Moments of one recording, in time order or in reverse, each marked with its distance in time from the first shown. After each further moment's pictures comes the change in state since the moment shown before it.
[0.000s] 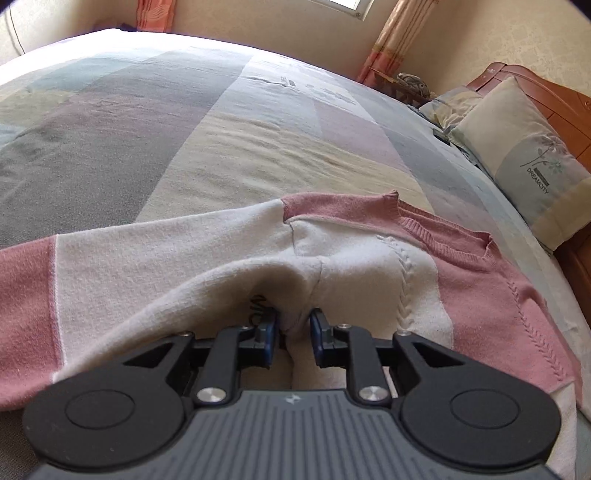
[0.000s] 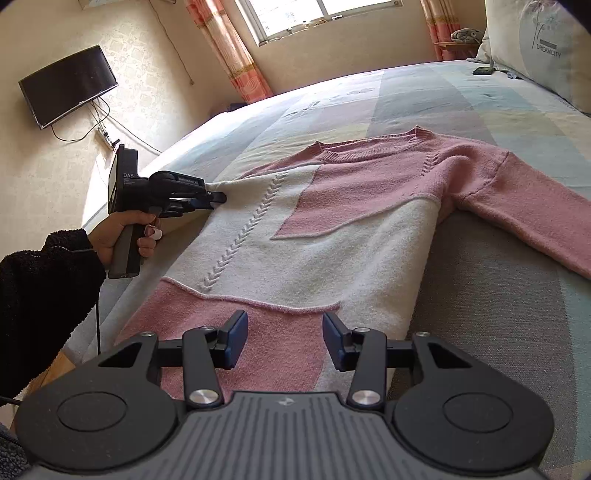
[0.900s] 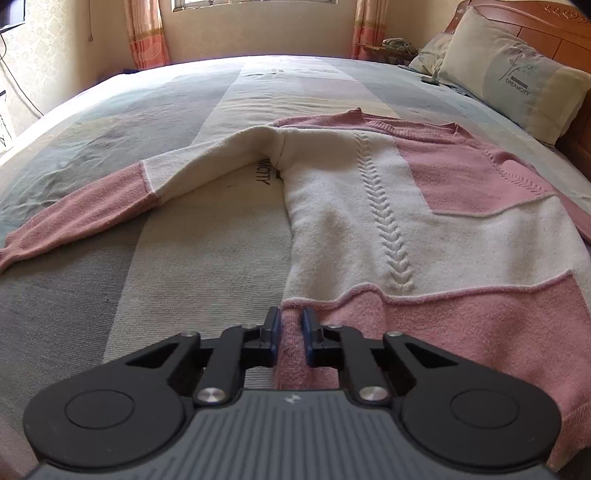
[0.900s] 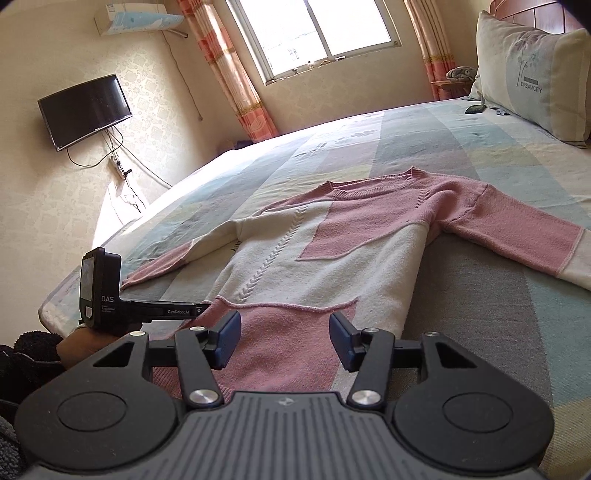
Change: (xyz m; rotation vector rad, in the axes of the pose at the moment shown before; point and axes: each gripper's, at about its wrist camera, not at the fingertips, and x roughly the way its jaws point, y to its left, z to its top) left arm -0.107 -0.048 -0.132 0.241 0.006 0.275; right arm -0.075 0.033 -0.030 -0.016 -0.138 -0.005
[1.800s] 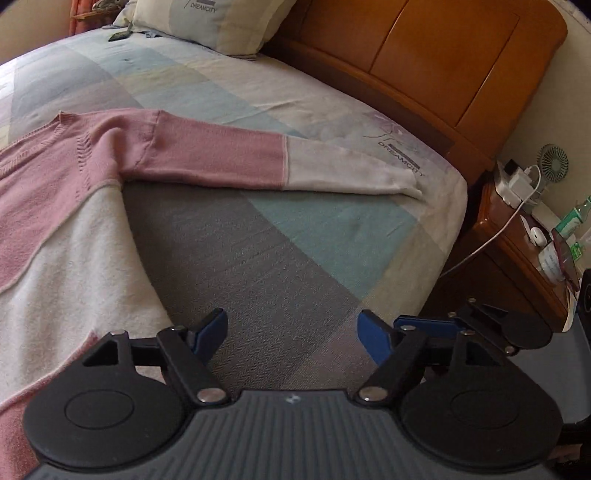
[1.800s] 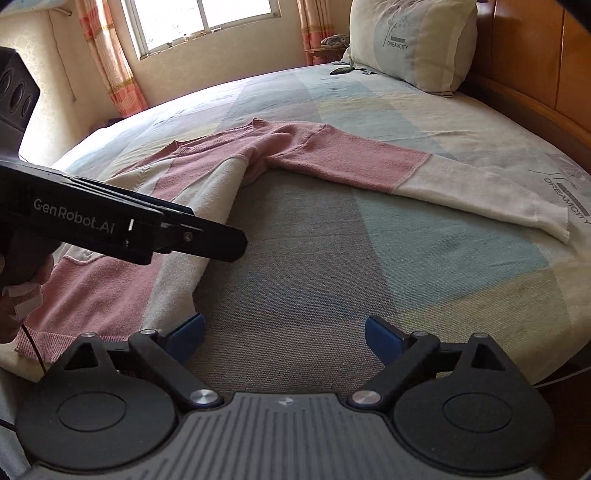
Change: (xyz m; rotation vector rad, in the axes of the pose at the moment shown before) left arm -0.022 -0.302 0.031 0.451 0.262 -0.738; right arm -0.024 -0.074 -0.050 0.124 0.103 -0.429
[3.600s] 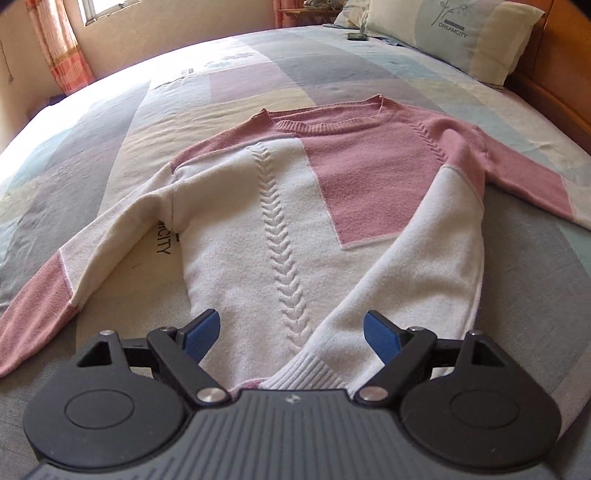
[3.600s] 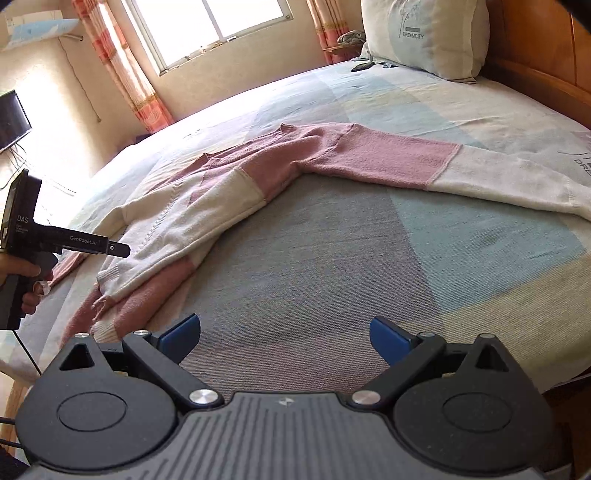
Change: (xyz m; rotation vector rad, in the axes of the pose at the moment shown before) left arm -0.123 0.176 -0.061 -0.242 -0.099 0.587; right arm 0.008 0.006 0.011 0.090 -0.009 0.221
